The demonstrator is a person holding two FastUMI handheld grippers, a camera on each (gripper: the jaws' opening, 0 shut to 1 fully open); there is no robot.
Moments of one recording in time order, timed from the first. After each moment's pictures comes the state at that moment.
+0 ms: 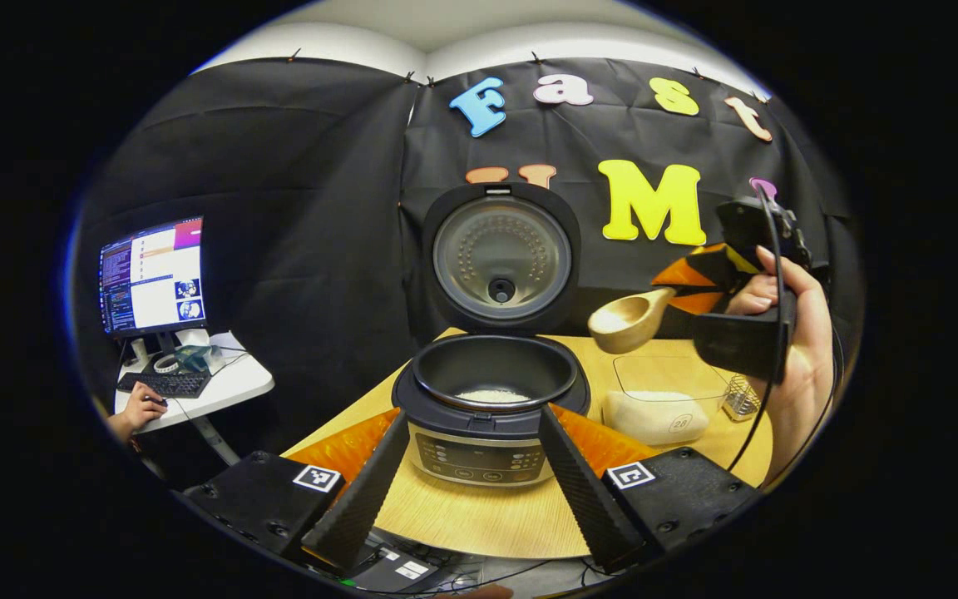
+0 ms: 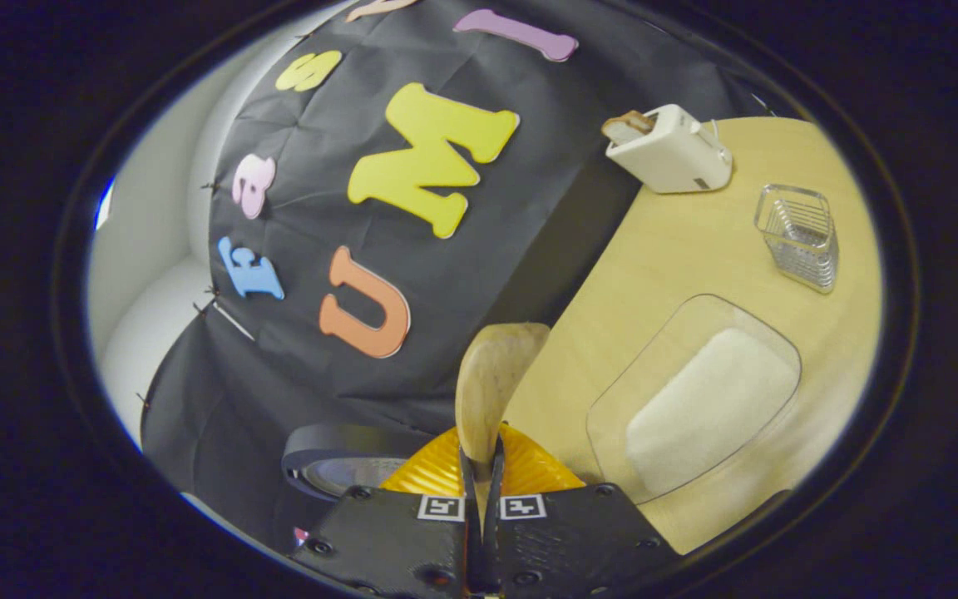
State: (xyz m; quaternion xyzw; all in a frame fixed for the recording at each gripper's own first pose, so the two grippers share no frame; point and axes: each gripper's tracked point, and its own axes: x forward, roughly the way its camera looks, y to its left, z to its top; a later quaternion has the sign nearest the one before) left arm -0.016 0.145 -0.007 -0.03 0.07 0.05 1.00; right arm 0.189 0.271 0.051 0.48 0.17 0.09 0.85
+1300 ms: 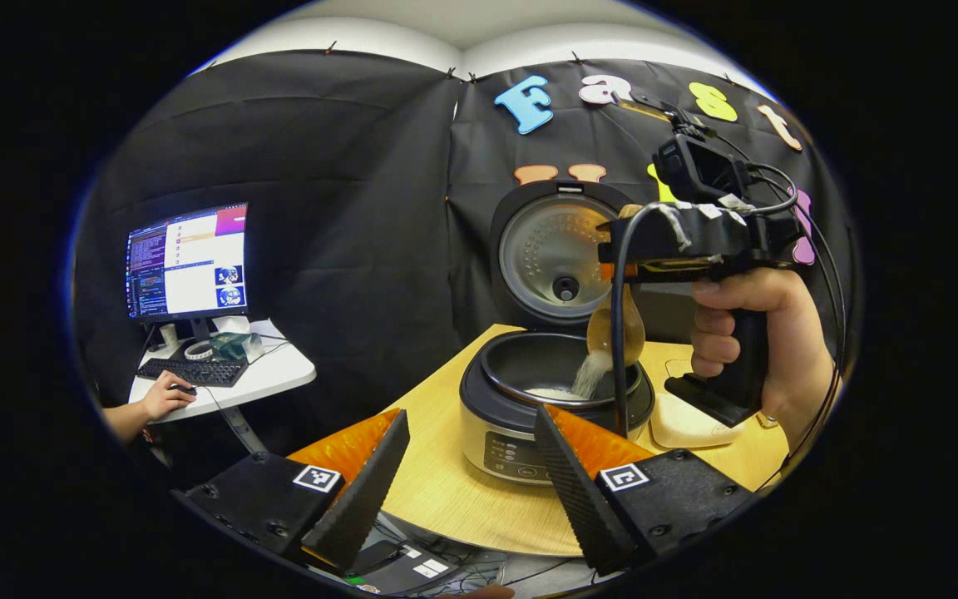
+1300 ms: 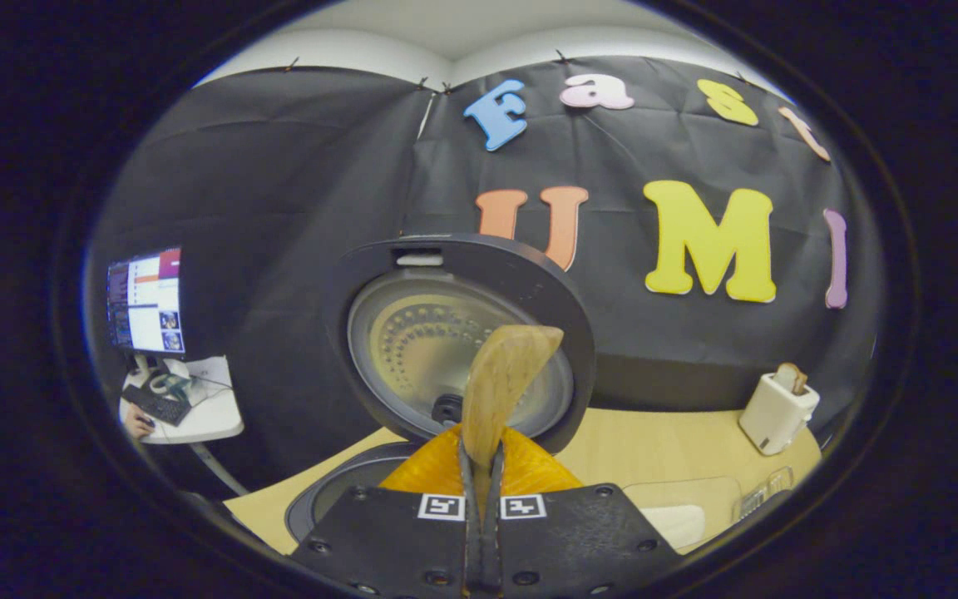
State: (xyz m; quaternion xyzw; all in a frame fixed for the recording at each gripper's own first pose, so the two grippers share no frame) left arm -0.020 0.206 -0.017 -0.04 0.08 0.12 0.99; right arm 0.181 0.418 0.058 -0.08 0.08 0.14 0.98
